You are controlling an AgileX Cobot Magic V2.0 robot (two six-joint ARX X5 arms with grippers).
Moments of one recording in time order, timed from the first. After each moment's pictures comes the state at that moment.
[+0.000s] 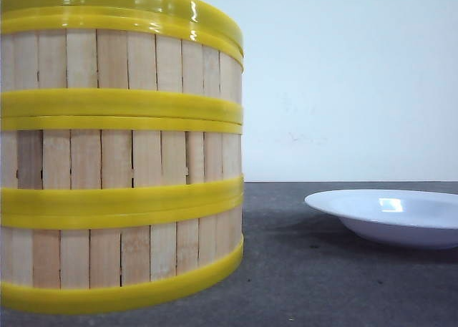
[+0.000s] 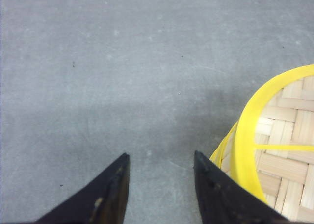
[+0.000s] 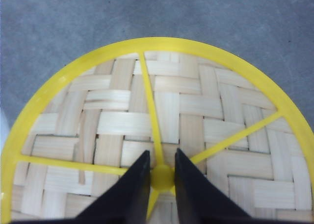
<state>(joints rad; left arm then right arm) -0.14 0.95 1.20 -0.90 -0.03 0.01 0.92 1.84 1.96 -0.98 -0.13 -0.05</state>
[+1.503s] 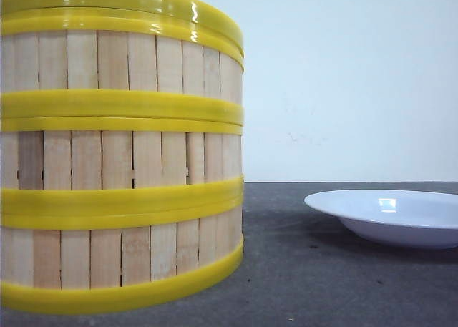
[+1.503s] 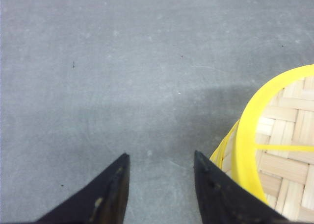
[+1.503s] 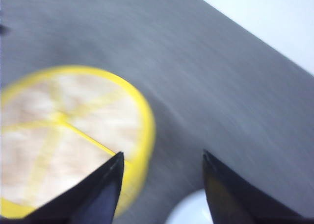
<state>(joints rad) -0.14 0.95 1.20 -0.90 -0.03 0.01 0.66 1.43 1.87 -1.11 -0.02 -0.06</state>
